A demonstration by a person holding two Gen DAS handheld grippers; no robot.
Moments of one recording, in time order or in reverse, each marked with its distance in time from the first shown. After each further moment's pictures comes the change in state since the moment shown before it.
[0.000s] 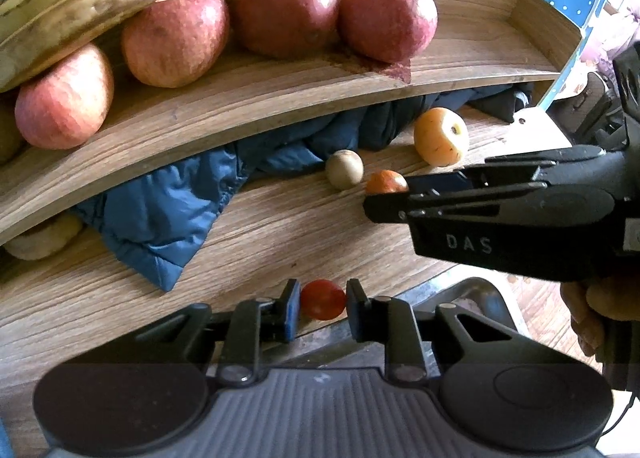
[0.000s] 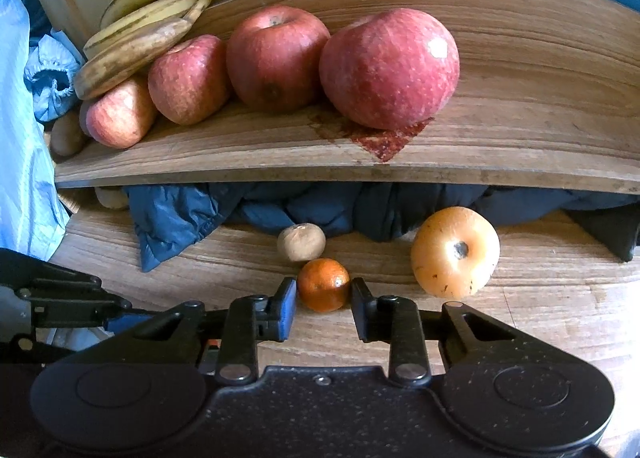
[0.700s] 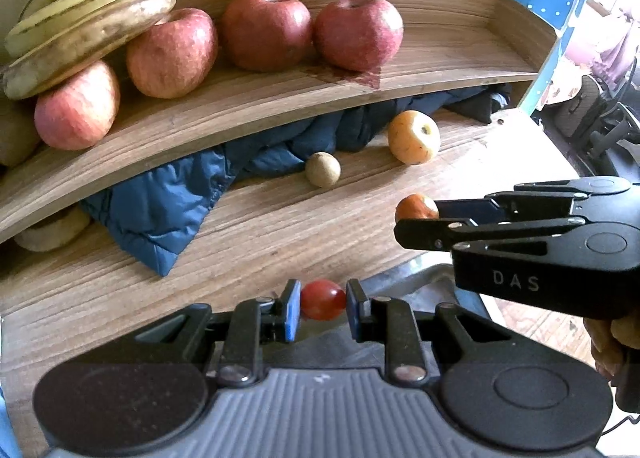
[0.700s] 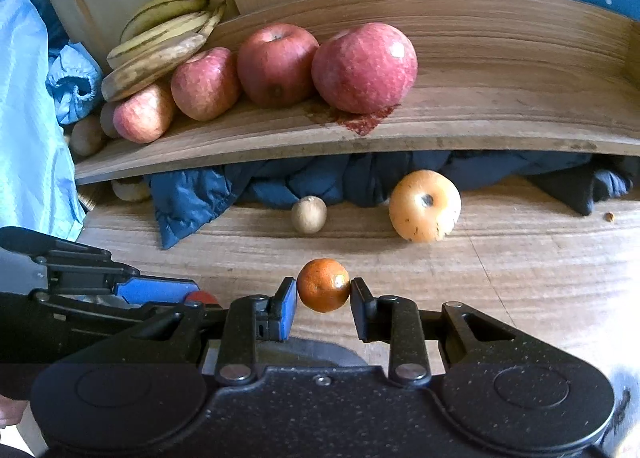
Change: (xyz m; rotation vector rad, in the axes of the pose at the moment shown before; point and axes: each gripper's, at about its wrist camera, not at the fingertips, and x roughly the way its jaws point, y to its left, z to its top) left arm -0.023 -0.020 -0.023 0.011 -0.044 0.008; right arm -0.043 0.000 -0.030 0.038 -0.034 -0.009
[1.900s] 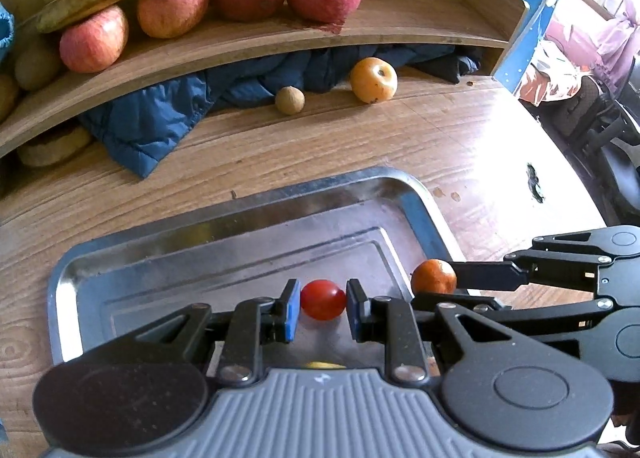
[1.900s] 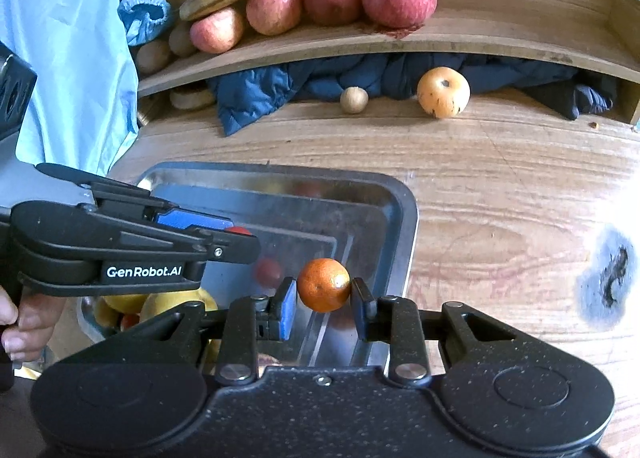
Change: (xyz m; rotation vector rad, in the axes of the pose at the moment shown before) left arm -0.025 -0.033 -0.059 -0.052 0.008 -0.003; right arm -0.063 0.021 -0.090 -0.056 0.089 0.057
